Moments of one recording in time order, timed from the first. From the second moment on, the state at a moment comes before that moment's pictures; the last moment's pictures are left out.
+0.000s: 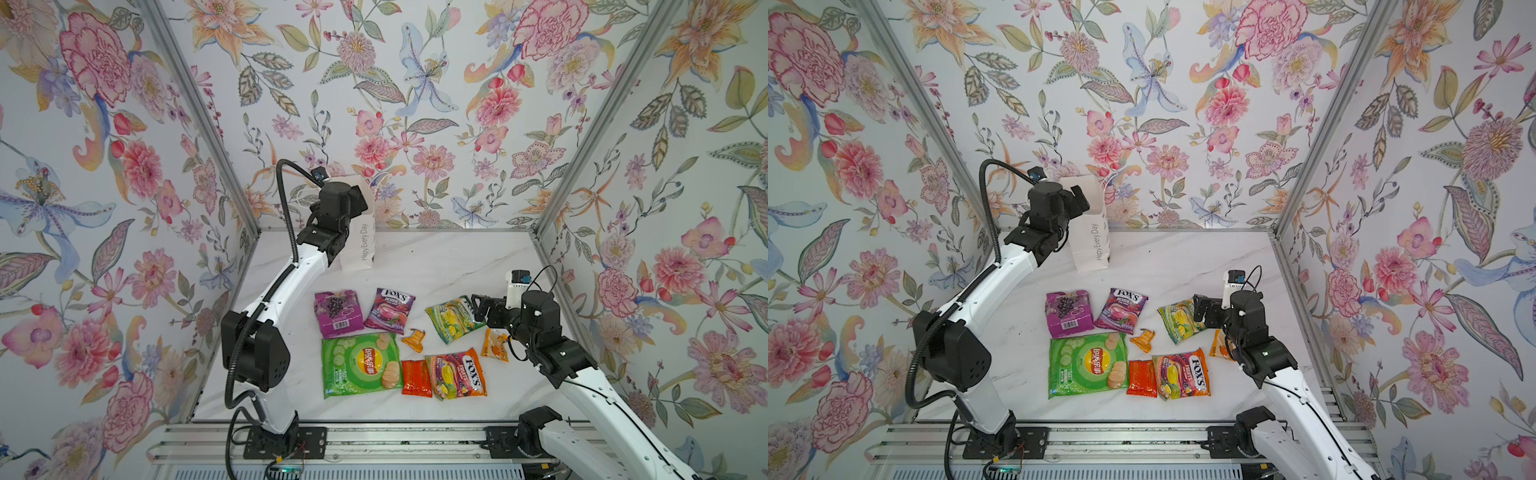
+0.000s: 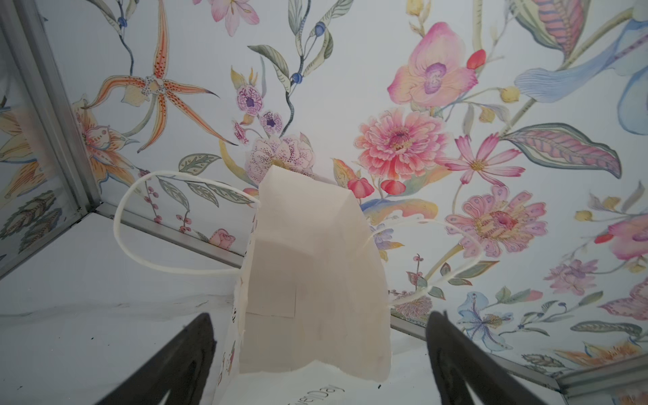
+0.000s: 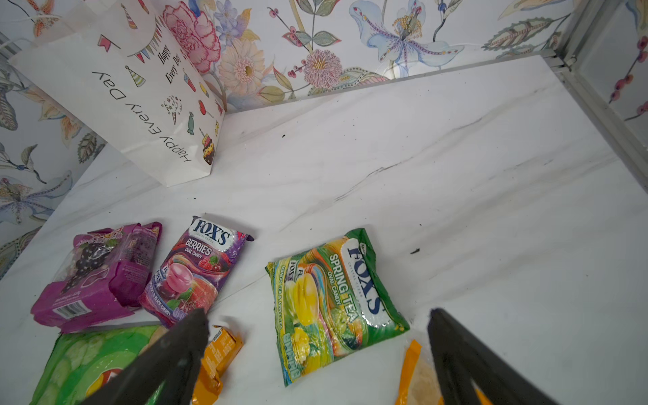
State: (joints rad) left arm -0.38 1.83 1.84 -0.29 -0.46 -0.53; right arm 0.34 0.82 0.67 -0.34 0.05 0.33
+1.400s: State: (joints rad) left arm -0.31 2.02 1.96 -0.45 -0.39 -0.75; right arm 0.36 0.84 0.62 -0.35 -0.01 0.34
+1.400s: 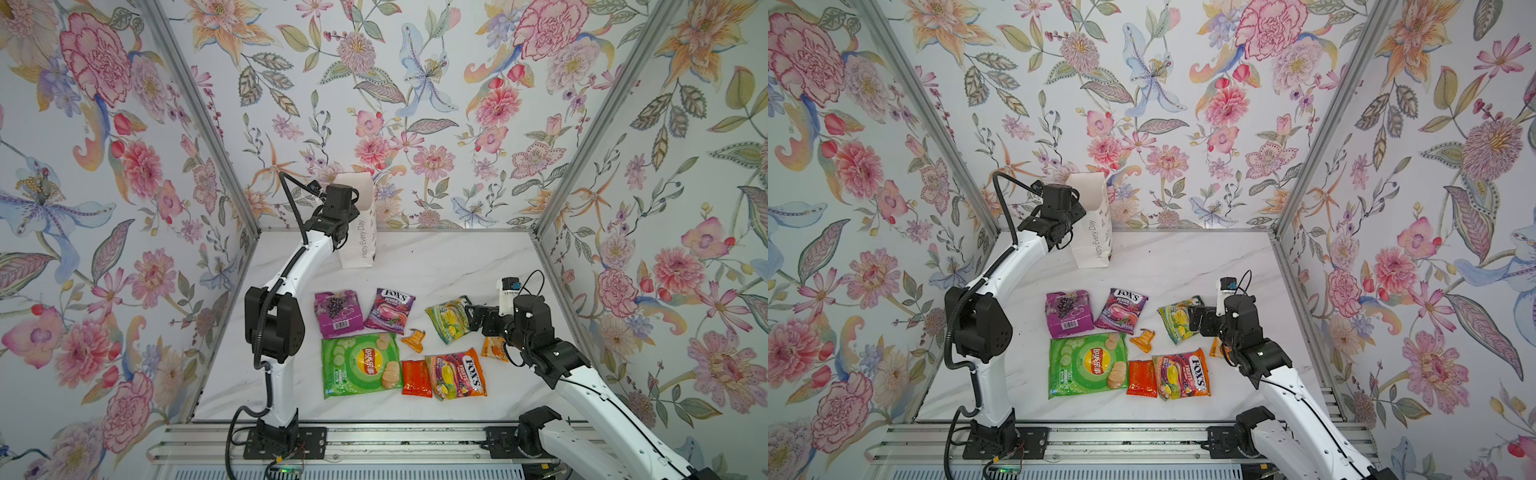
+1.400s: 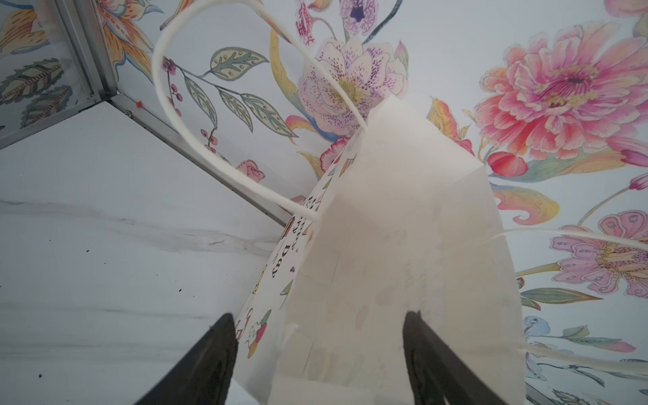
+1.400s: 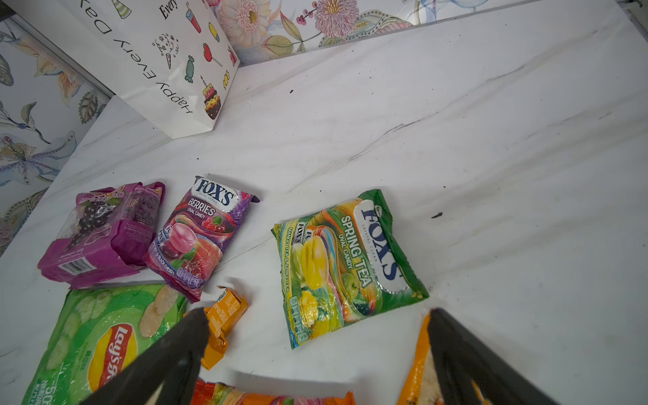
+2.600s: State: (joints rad) left arm -0.28 1.85 1.70 -0.30 -0.40 -0.69; right arm 0.40 0.84 0.62 -0.37 -0.01 0.34
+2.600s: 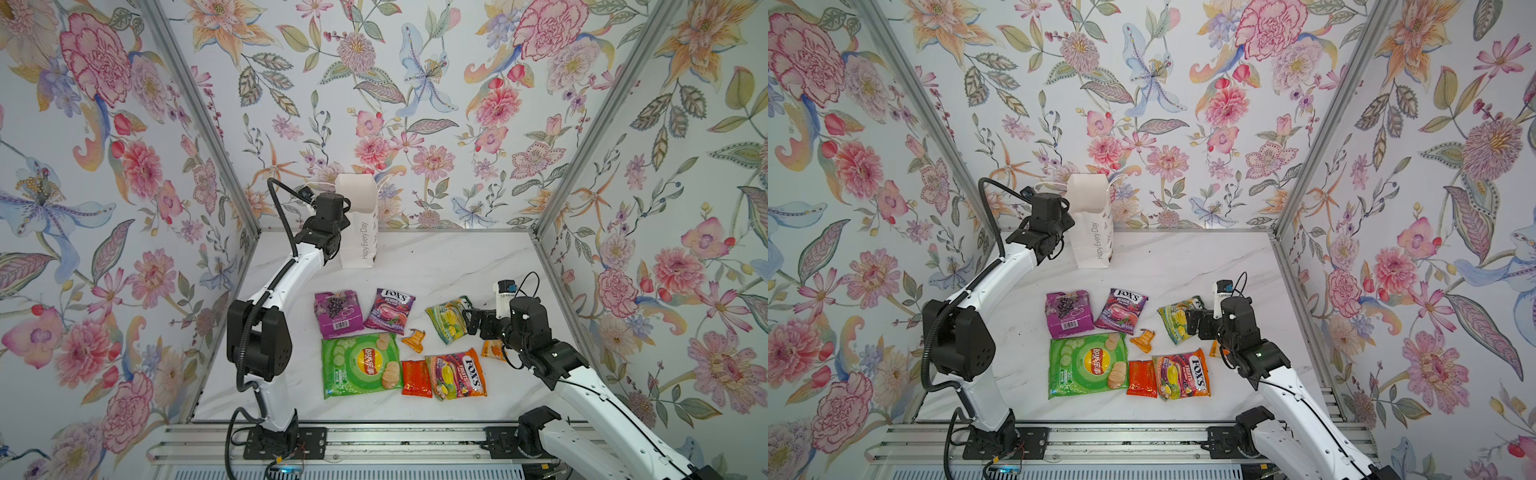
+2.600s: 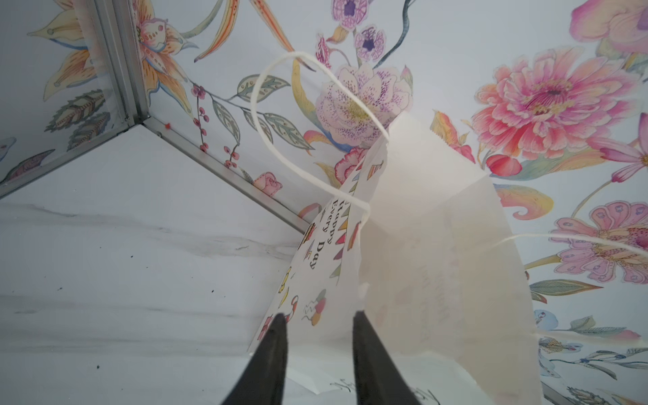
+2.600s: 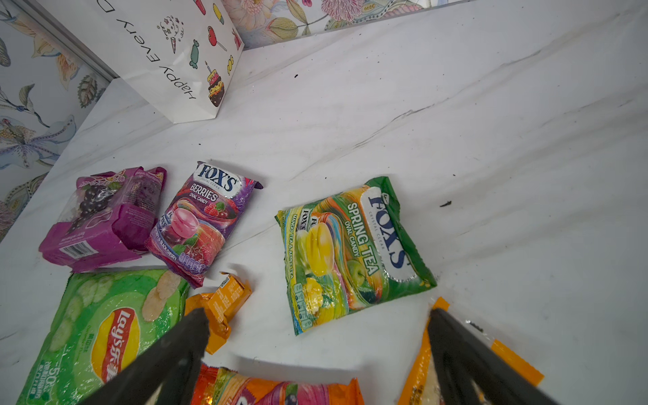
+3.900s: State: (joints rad) left arm -0.24 2.02 1.81 -0.06 -0.26 -0.78; right arm 0.44 0.84 0.61 -0.38 0.01 0.34
